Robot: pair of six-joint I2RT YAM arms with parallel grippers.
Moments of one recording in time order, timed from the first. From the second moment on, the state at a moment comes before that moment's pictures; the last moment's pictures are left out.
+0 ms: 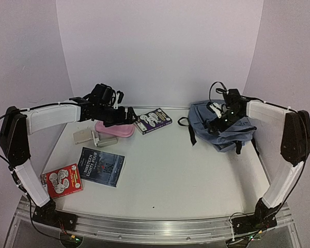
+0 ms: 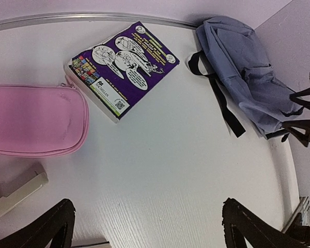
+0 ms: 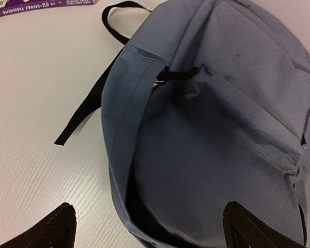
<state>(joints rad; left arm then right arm) -0.59 1.70 1.35 -0.34 0.13 -0.47 0.24 1.76 1.39 -0.62 -0.03 -0.40</state>
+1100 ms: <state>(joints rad) -0.61 2.06 1.57 -0.20 0.52 -0.62 0.86 1.66 0.95 -0.60 -0.04 -0.48</state>
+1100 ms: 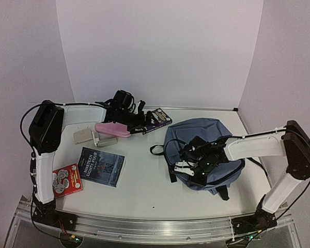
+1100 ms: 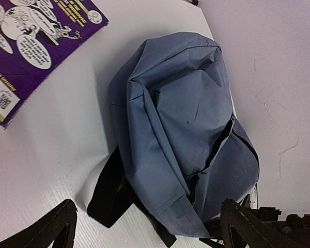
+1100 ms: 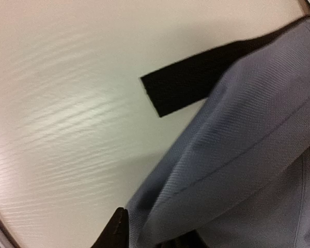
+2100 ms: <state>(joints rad) -0.67 2.18 1.68 -0.18 0.61 -0.67 0.72 1.44 1.00 -0.40 -0.10 -0.93</state>
